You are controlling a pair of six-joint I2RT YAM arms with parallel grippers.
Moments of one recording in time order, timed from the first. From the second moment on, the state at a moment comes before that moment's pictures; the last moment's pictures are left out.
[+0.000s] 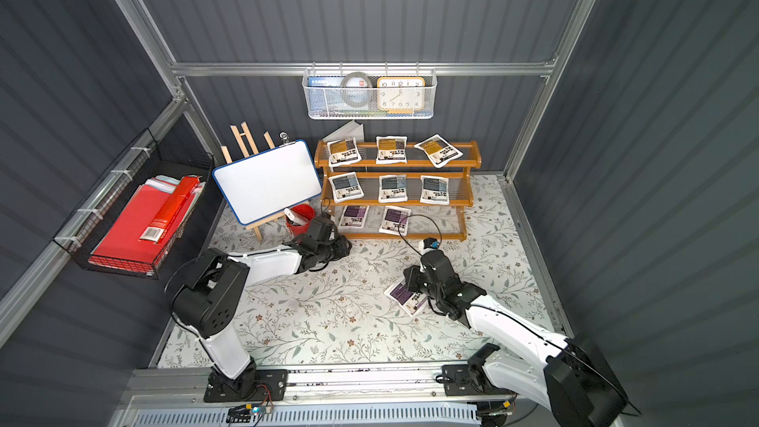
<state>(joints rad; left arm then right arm) -0.55 1.82 1.00 0.03 0.06 -0.66 0.64 1.04 0.44 -0.13 -0.02 0.65</state>
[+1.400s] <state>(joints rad) -0.57 2.03 1.07 0.20 0.68 -0.50 0.53 1.61 0.56 0.23 -0.32 0.58</state>
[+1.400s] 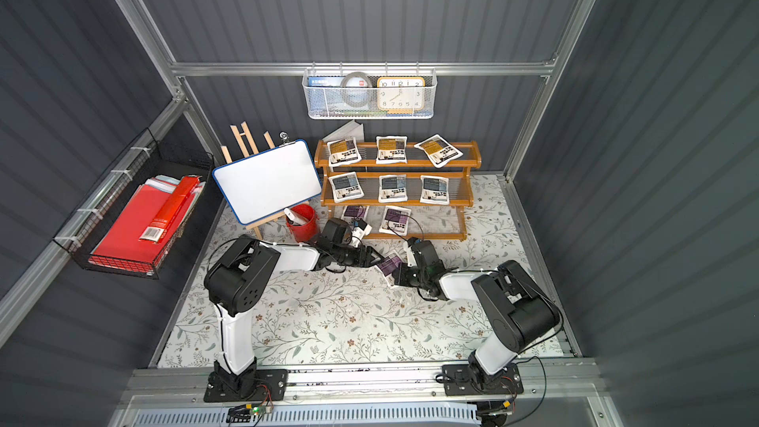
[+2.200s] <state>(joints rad) -0.56 2.07 1.07 0.20 0.71 -0.49 0.53 1.65 0.61 0.24 -0.32 0.60</state>
